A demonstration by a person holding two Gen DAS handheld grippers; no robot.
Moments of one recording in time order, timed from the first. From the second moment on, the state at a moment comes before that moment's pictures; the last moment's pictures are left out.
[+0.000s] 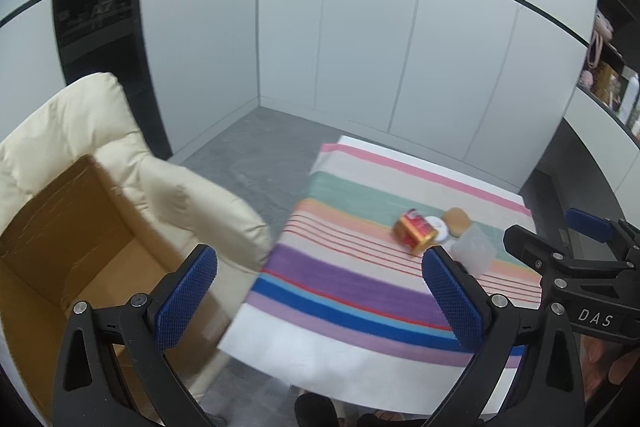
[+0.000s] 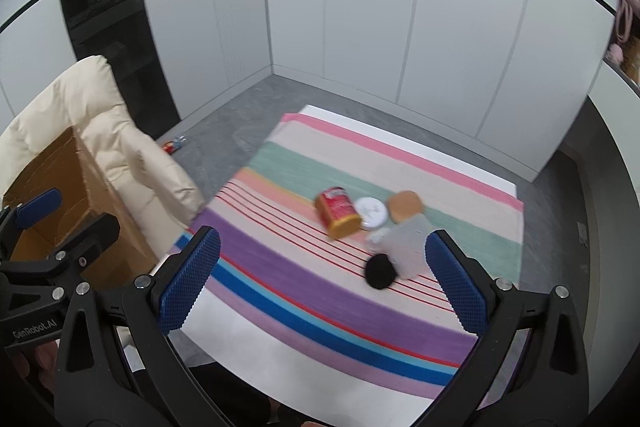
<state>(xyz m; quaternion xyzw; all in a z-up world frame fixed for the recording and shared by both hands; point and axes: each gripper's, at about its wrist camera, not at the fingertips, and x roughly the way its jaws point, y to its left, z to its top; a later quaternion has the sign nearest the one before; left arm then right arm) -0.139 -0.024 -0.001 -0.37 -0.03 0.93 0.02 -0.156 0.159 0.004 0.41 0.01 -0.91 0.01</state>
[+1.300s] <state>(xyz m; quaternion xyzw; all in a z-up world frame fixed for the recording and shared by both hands) -0.209 0.158 -0.110 -0.47 0.06 0.87 0.12 -0.140 0.331 -0.106 0.48 -0.01 -0.88 -0.08</state>
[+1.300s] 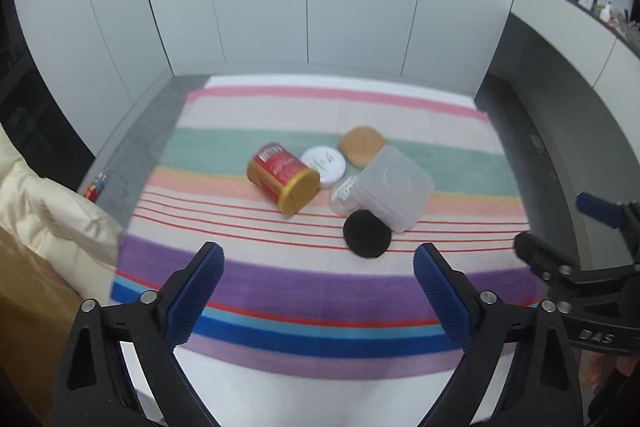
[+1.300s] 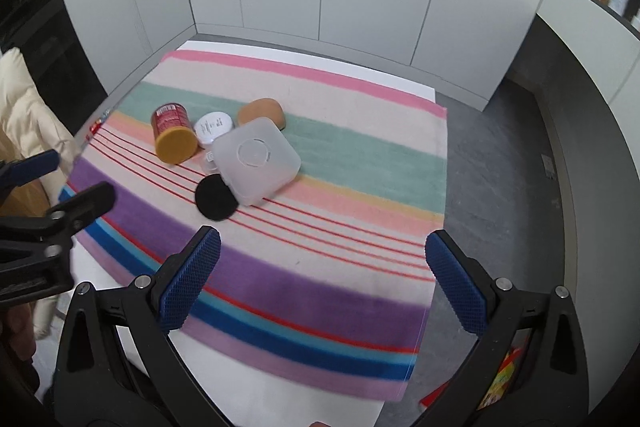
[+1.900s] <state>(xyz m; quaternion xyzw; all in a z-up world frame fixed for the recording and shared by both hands) -0.257 0.210 -0.233 -0.53 0.08 0.83 0.17 -0.193 0.362 -0.210 0.52 -0.02 -0.85 -0.07</state>
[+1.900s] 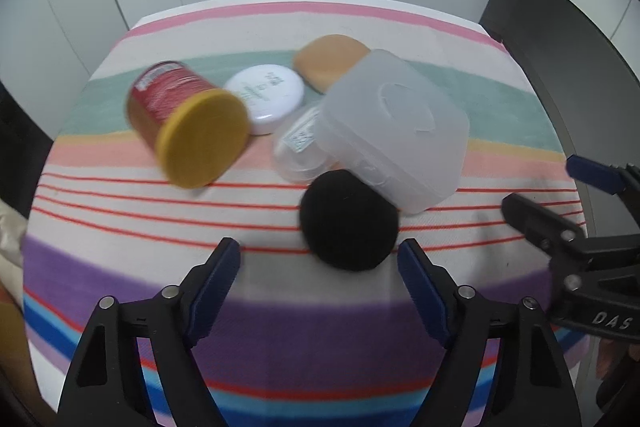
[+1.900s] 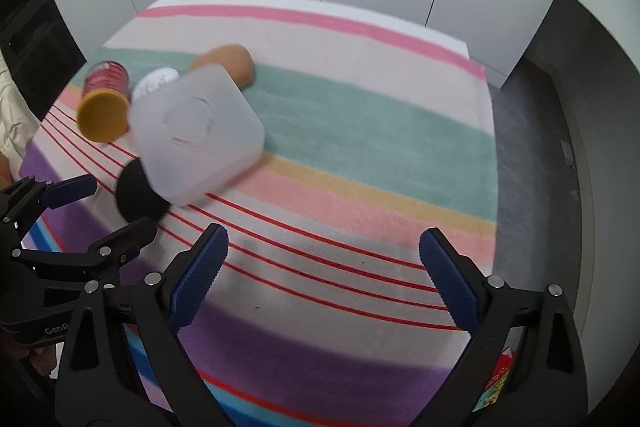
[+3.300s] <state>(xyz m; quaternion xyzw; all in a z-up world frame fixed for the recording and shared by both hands) -0.265 0.130 -0.209 -0.52 0.02 0.85 0.10 -0.259 0.293 -0.210 0.49 -0.02 -0.87 0.03</state>
